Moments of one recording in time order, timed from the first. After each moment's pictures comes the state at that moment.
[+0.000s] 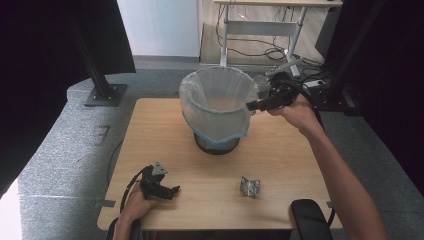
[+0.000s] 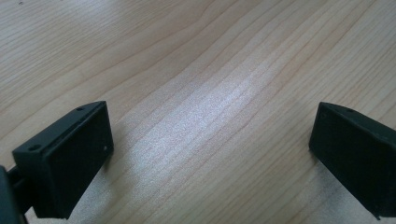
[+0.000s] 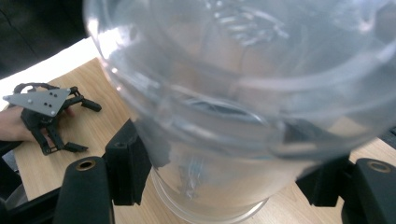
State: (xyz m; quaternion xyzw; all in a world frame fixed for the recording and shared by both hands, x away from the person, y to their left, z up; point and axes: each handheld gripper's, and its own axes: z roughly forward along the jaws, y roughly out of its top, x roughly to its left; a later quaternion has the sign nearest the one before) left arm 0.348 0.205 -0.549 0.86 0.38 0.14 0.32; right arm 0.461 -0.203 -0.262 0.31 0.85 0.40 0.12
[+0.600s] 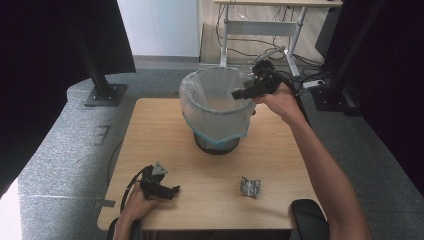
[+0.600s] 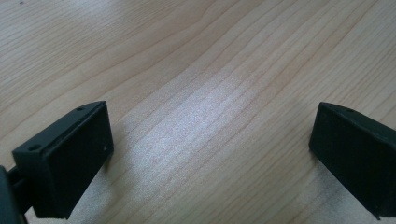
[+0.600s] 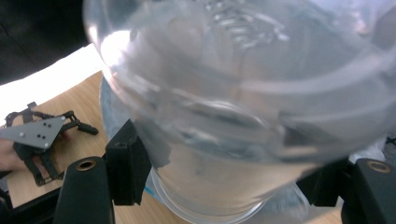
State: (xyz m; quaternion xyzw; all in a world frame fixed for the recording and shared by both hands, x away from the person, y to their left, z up) left arm 0.348 0.205 -0.549 0.86 0.38 0.14 0.32; right arm 0.491 -0.163 -0.250 0.31 0.85 0.40 0.12
